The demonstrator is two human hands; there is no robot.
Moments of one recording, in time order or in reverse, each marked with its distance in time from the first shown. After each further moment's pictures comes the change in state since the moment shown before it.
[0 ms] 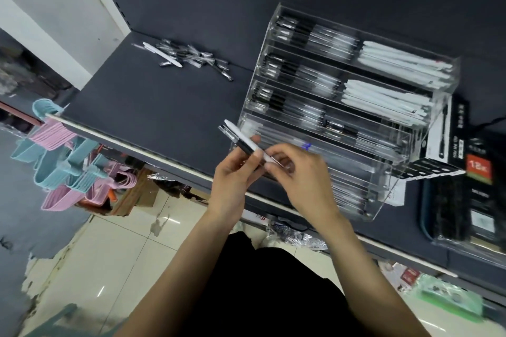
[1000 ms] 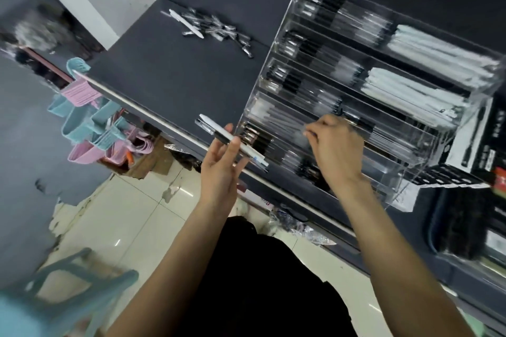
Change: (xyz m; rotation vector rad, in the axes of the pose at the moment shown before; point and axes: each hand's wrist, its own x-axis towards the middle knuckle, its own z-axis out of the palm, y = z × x) left_hand -0.015 -0.020 -0.005 -0.143 0.400 0.037; right_hand 0.036 0.063 -0.015 -0.582 0.056 -0.160
